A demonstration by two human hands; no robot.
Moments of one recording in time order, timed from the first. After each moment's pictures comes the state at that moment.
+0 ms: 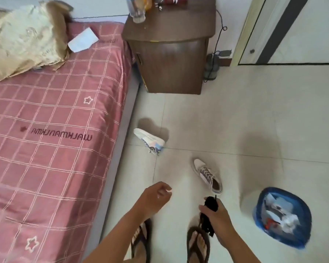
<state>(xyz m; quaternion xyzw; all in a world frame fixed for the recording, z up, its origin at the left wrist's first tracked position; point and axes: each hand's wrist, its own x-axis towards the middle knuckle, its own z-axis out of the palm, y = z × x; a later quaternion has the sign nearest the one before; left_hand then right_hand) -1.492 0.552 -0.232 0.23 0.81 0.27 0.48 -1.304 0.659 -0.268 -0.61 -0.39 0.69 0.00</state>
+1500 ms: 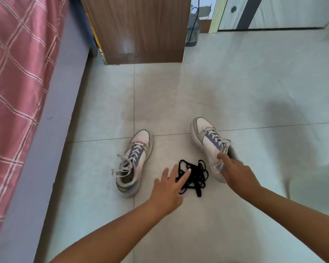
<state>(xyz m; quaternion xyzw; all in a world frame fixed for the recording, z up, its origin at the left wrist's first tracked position) -1.558 0.594 -0.690 0.68 0.72 -0.01 0.14 -1.370 0.732 -0.643 -0.47 -0.87 0.14 -0.06</state>
